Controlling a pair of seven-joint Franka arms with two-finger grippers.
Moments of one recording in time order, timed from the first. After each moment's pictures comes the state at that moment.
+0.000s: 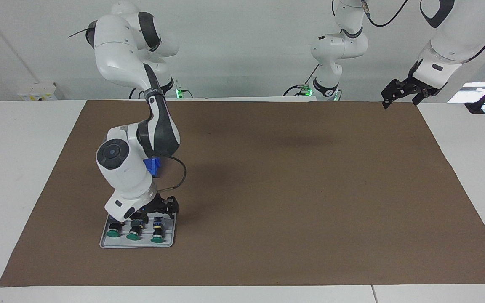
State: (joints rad) left arm 0.00 -0.04 -0.10 -1.57 0.03 1.38 -0.08; right arm 0.03 0.66 0.15 -1.32 -0.07 2.04 0.05
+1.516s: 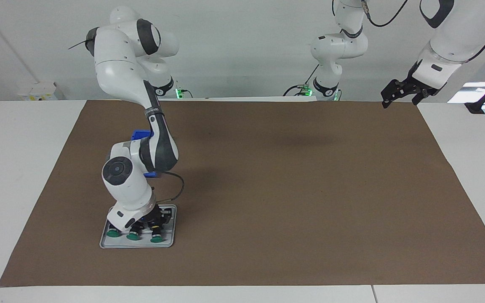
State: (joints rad) left arm 0.00 -0.04 -0.10 -1.57 0.03 1.38 -0.08; right arm 0.01 0.70 0.15 -1.40 -0.10 2.13 0.05
